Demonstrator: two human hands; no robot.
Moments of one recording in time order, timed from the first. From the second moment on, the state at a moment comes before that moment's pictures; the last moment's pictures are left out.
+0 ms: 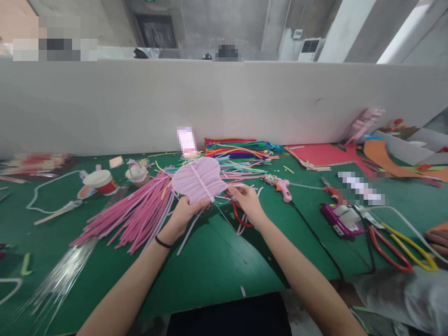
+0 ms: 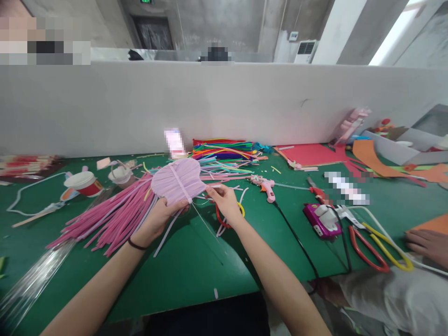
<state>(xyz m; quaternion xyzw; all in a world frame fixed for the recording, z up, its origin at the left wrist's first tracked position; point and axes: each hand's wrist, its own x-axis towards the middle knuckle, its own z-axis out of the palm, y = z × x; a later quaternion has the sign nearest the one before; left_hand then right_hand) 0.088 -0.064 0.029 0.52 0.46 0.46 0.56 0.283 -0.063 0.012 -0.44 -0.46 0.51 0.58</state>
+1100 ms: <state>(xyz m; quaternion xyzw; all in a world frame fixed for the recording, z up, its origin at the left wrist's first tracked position) 0.081 -0.058 0.014 0.56 0.47 0.47 0.49 0.292 -0.062 0.019 -0.43 -0.35 0.60 0.58</state>
